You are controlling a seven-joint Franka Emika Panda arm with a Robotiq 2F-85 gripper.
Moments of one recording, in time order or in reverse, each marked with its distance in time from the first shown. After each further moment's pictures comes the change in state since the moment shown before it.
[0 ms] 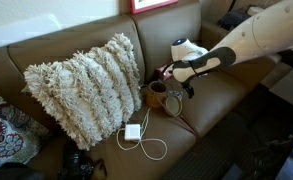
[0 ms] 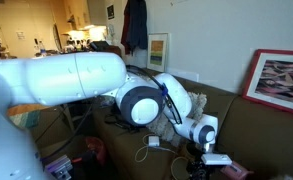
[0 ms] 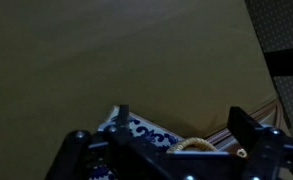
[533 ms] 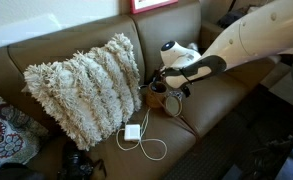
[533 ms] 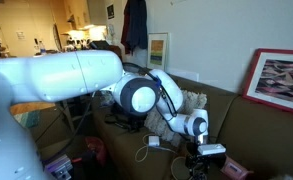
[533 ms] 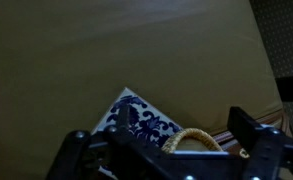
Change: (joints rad) arm 0.135 -0.005 -0.109 0.004 -0.003 0.012 0.002
